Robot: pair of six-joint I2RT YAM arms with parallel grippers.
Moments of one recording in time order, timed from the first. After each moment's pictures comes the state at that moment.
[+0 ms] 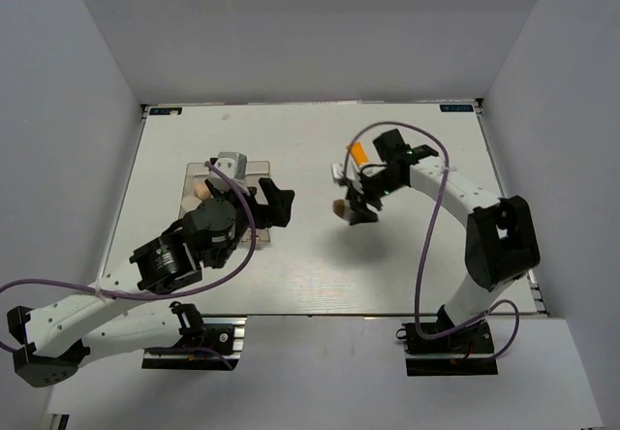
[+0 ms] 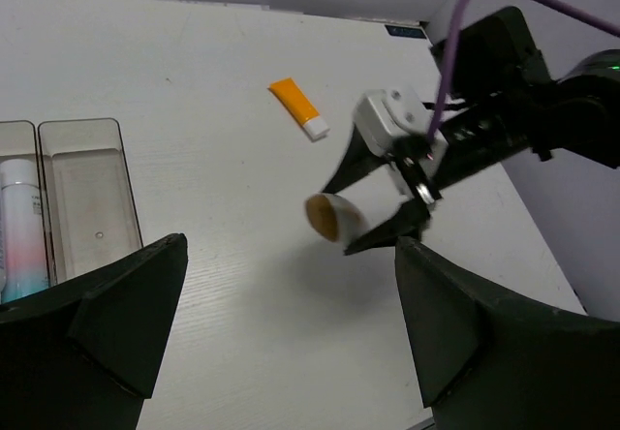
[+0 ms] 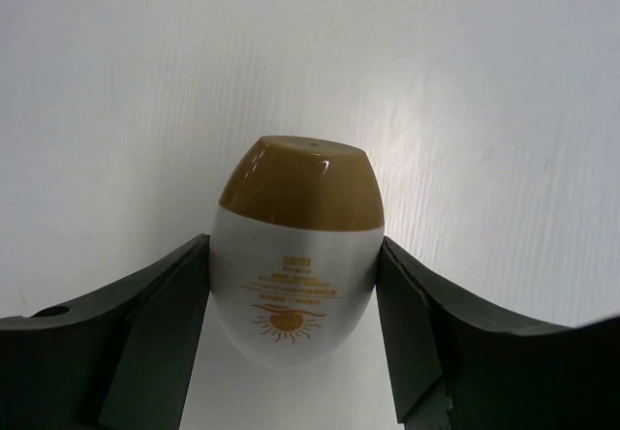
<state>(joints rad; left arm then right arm) -1.08 0.84 1.00 -0.37 -0.67 -0.50 0.43 1.66 1.23 -0.84 -0.79 -1.20</state>
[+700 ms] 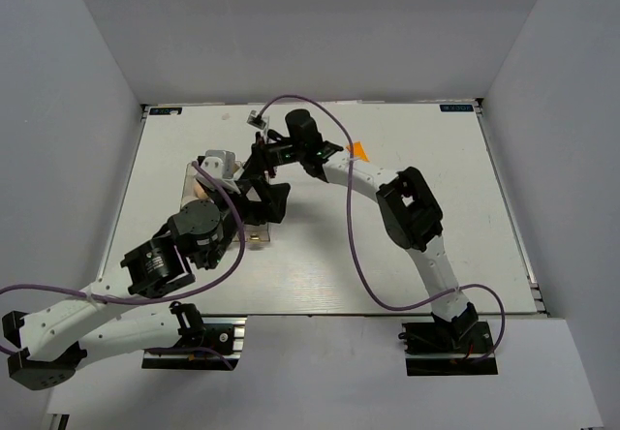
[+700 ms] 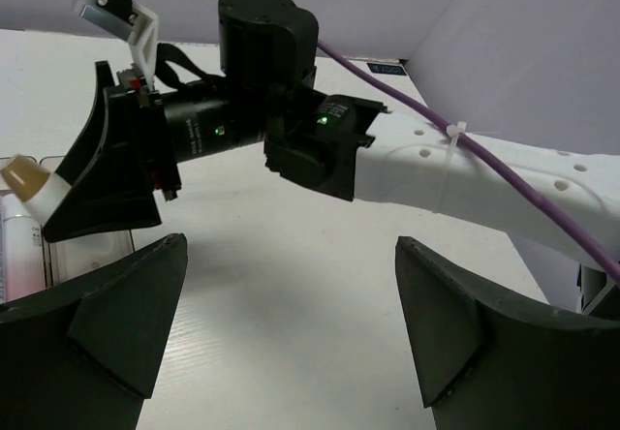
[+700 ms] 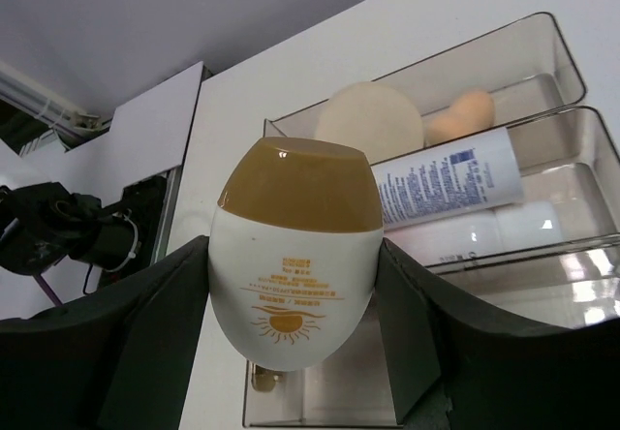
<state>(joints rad) -1.08 0.79 0.99 -0.29 -0.68 -0.44 0.74 2.29 1.84 0.19 -0.97 0.30</state>
